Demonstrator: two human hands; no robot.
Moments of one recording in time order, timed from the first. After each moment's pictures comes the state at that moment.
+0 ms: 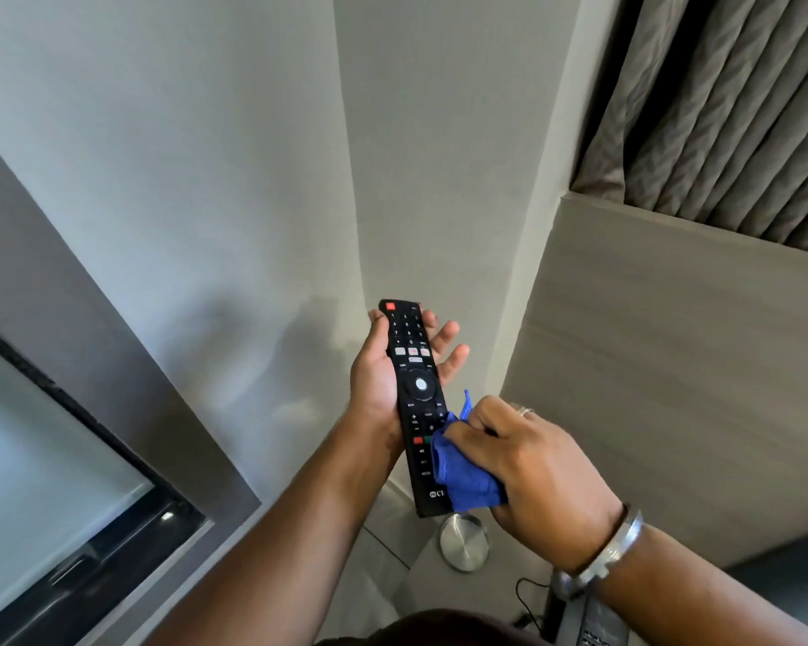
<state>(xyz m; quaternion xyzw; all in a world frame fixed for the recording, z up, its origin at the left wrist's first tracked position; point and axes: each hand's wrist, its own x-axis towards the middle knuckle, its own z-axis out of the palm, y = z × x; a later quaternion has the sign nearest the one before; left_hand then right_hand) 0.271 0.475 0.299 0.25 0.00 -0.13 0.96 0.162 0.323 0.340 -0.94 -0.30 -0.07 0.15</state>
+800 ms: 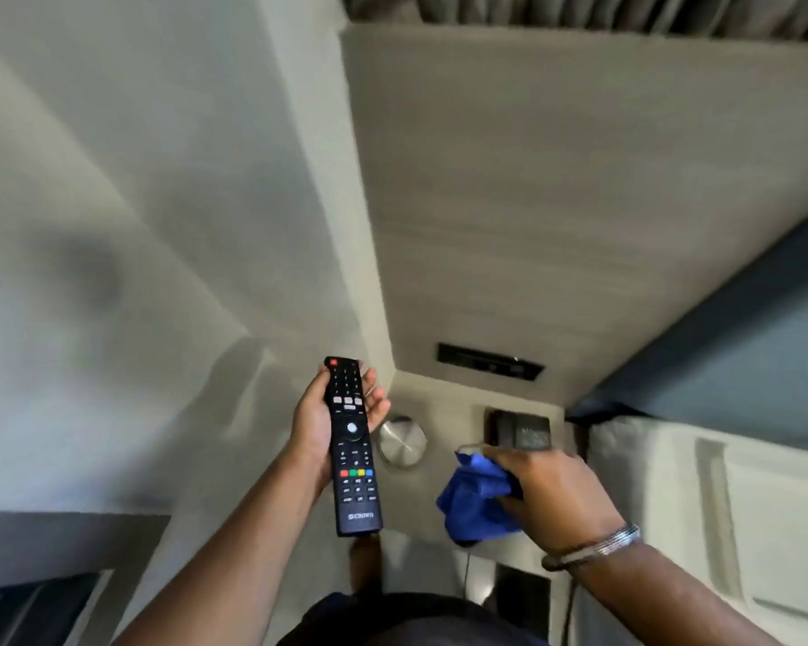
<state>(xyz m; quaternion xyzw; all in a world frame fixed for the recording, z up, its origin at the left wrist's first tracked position) 0.272 0.416 0.119 0.37 0.24 -0.34 0.83 0.099 0.214 0.193 -0.97 0.08 0.16 0.19</state>
